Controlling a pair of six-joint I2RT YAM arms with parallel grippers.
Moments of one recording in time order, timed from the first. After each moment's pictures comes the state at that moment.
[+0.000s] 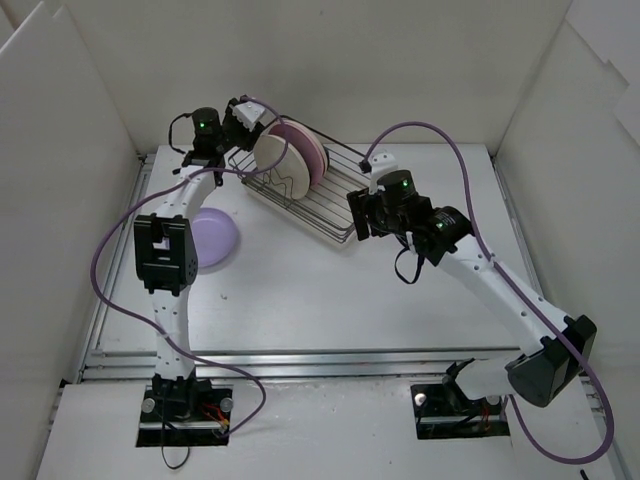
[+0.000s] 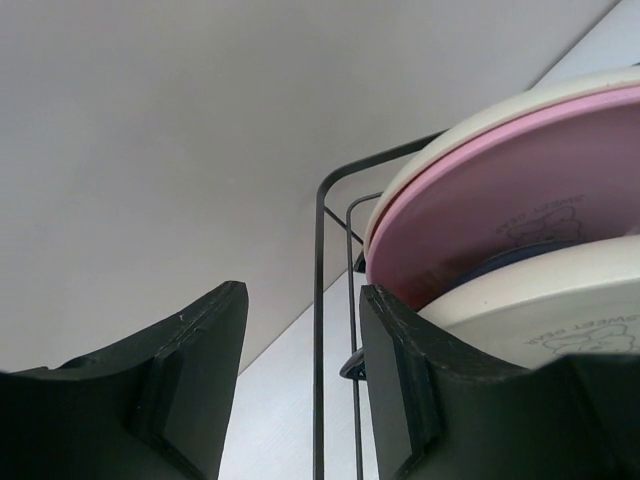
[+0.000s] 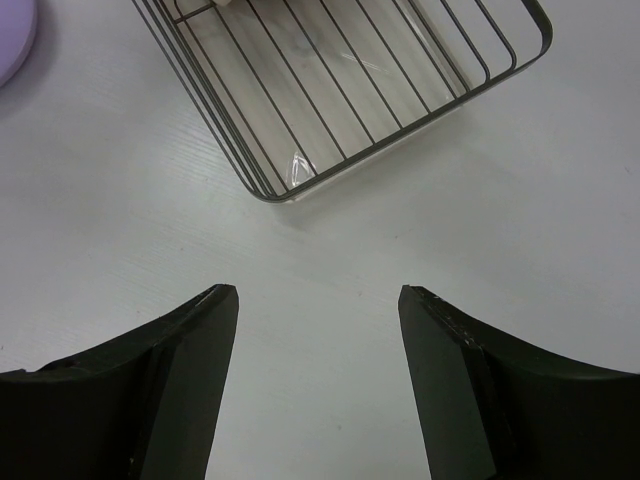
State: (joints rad) left arm -0.10 2.22 1.97 0.15 0.51 0.51; right arm 0.62 1.35 1.35 -0.63 0.19 0.09
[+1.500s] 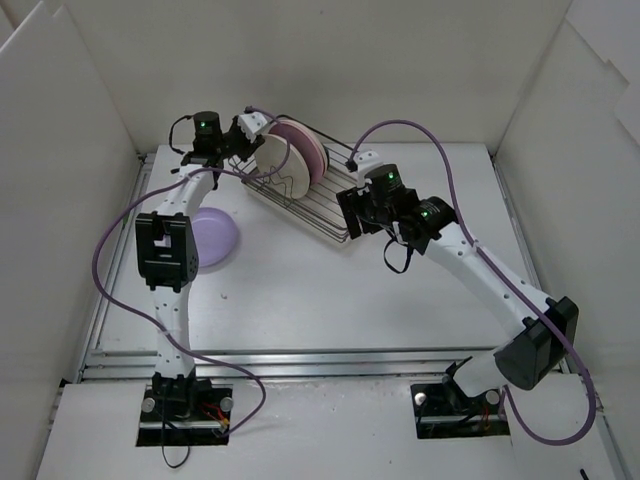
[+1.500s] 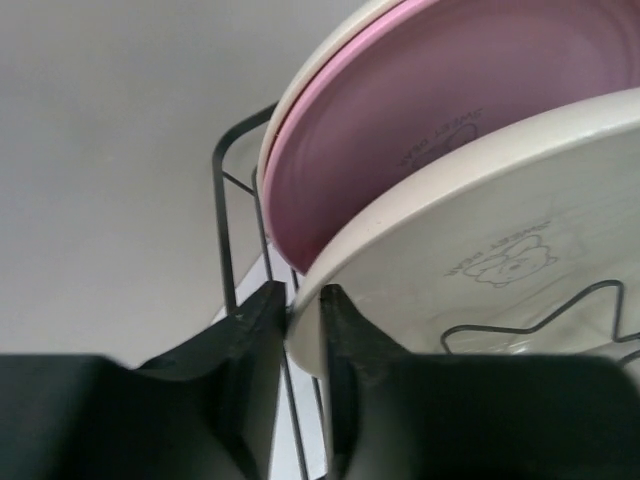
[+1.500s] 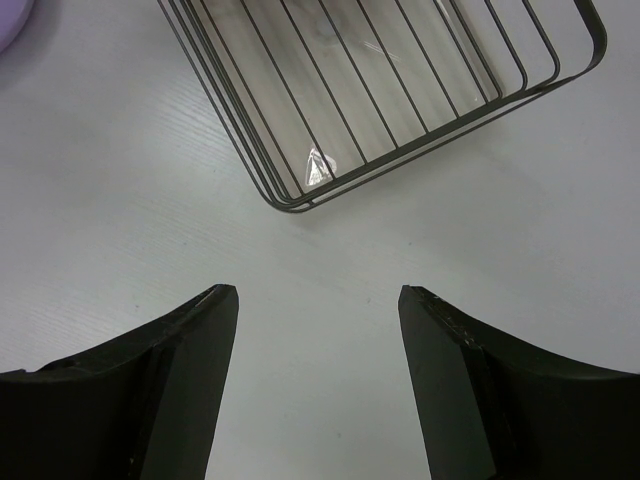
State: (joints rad) left arm -0.08 2.27 2.02 -0.04 0.69 0.59; right arm 0.62 1.45 1.40 -0.64 0.14 0.06
